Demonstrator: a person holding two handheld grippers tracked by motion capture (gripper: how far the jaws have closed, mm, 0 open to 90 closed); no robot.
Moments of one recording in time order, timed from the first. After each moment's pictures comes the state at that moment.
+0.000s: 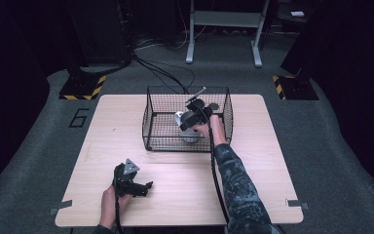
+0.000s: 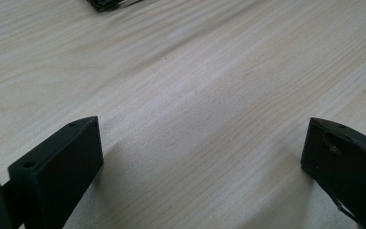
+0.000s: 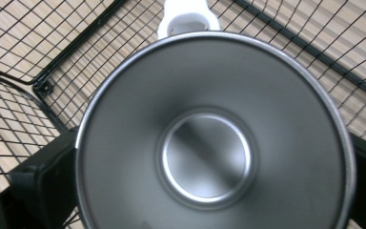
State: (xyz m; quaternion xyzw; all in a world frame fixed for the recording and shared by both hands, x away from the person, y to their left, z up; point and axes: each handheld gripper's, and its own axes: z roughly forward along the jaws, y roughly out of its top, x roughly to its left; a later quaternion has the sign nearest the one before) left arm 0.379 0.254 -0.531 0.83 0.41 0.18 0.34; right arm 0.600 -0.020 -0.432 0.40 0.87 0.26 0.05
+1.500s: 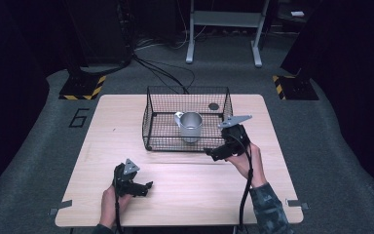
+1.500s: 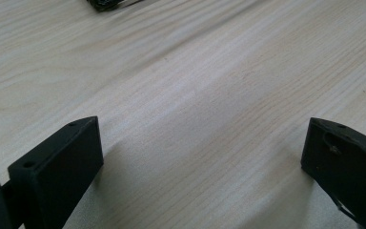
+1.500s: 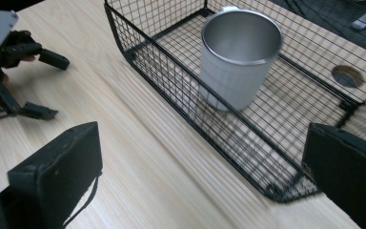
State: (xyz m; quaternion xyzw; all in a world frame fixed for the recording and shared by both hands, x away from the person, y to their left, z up) left arm 0.379 0.255 -0.531 0.83 0.41 0.18 0.34; right arm 0.427 -0.116 -0.369 0.33 0.85 0.38 0.15
